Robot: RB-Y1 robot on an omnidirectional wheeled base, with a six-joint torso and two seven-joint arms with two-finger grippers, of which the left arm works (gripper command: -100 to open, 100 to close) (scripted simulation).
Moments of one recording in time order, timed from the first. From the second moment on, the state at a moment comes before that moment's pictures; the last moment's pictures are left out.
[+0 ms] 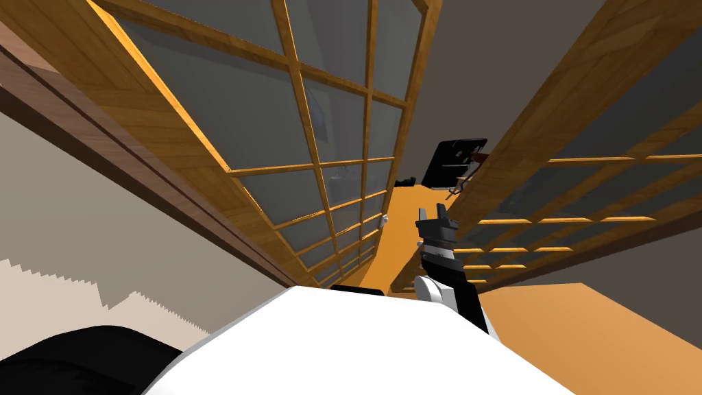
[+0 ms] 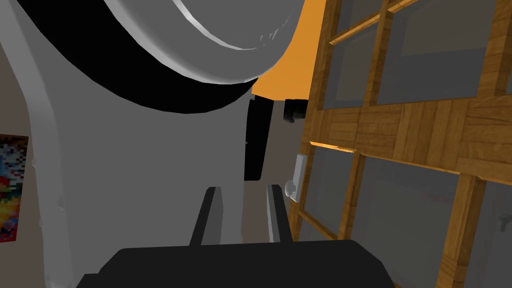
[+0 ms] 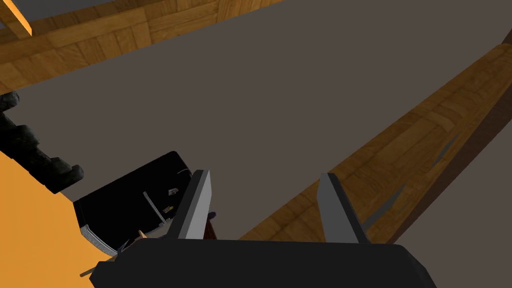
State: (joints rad) arm 0.51 0.13 -0.23 -0.60 -0.78 -1.12 -1.24
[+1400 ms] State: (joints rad) arm 0.52 0.17 -0.29 -0.67 -0.85 -1.11 -1.24
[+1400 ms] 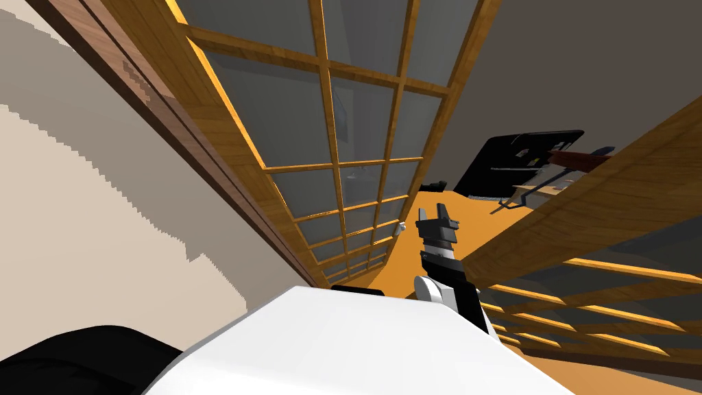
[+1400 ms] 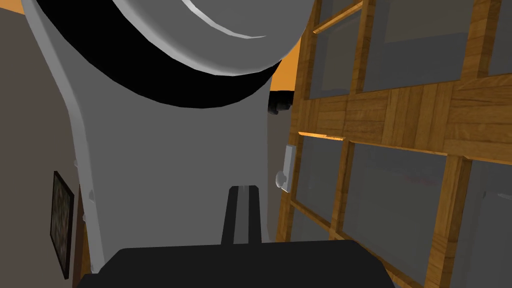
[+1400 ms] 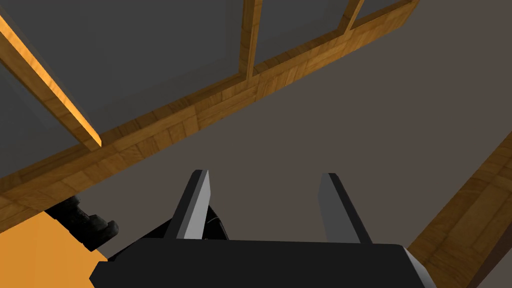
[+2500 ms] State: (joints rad) arm 0.51 0.17 -0.27 -0.66 -0.85 -1.13 -1.25
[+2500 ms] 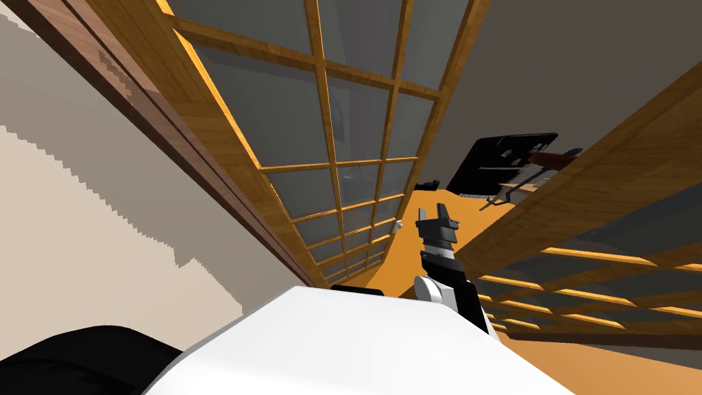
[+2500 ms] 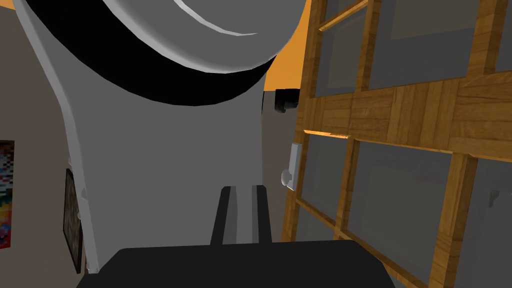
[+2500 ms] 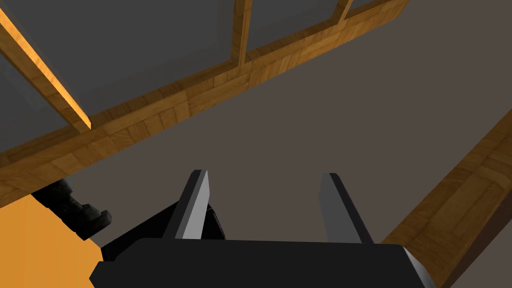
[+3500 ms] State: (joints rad) arm 0.58 0.17 -0.23 -0.74 -0.88 -1.15 -1.23
